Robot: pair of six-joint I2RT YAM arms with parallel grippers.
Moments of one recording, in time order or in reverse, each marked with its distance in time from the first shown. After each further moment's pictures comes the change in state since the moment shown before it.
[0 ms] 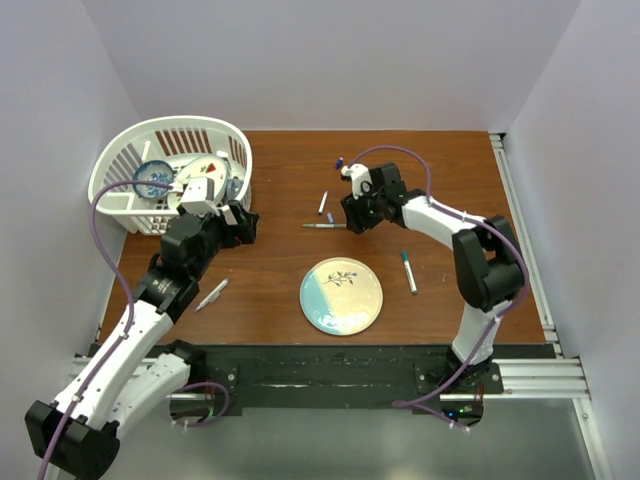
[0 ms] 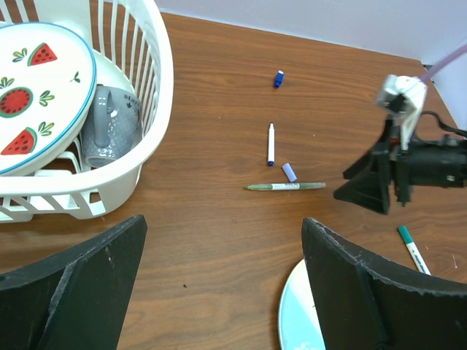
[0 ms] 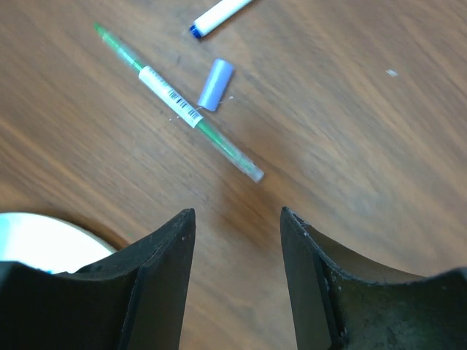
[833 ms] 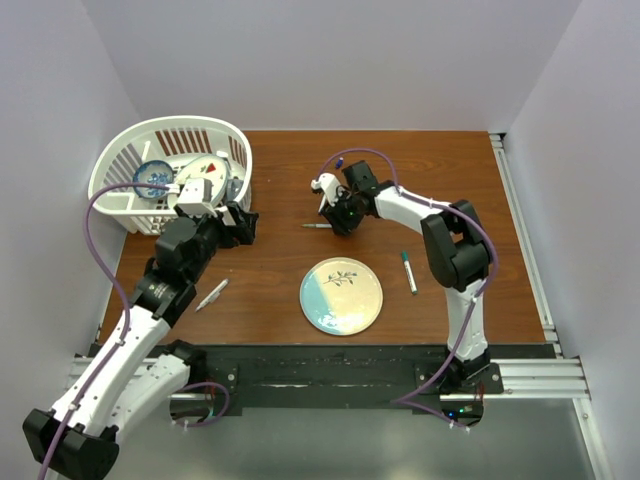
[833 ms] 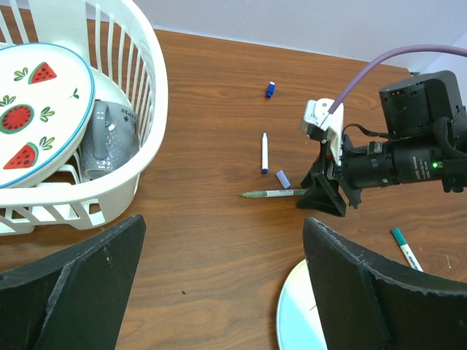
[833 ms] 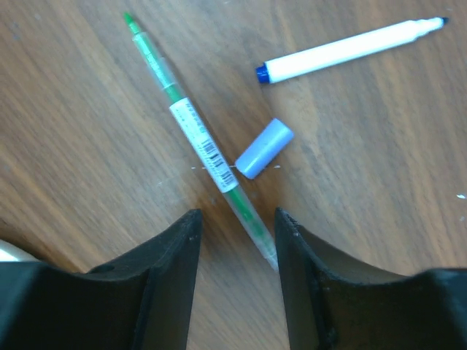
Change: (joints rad) left arm 0.000 -0.037 0.000 0.011 0.018 0.022; right arm 0.072 0.241 0.247 -0.144 -0.027 -0.270
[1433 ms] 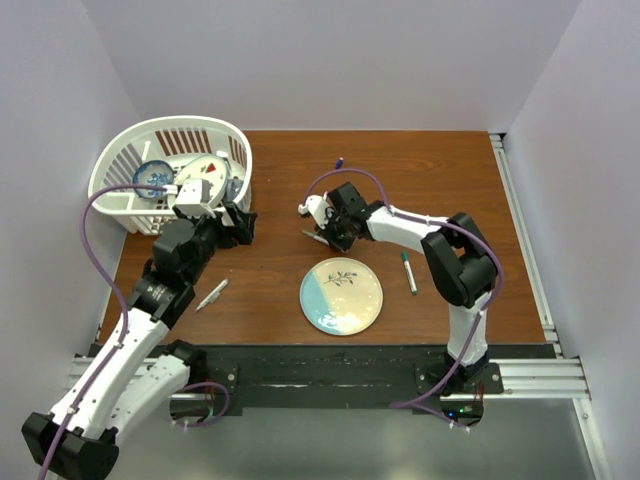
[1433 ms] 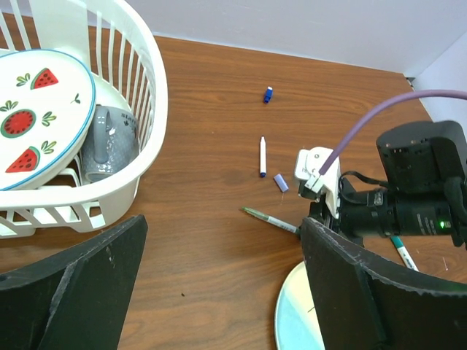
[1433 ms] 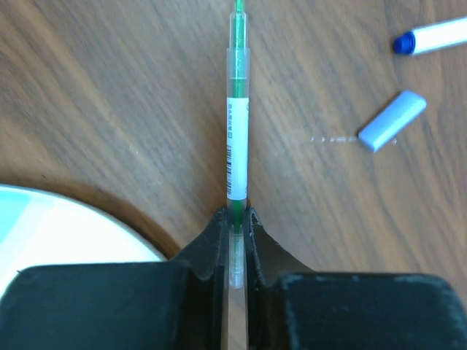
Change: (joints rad) left arm 0.000 -0.016 0.000 0.000 -0.003 0.001; right arm 0.138 -0.121 -0.175 0.038 0.116 0.024
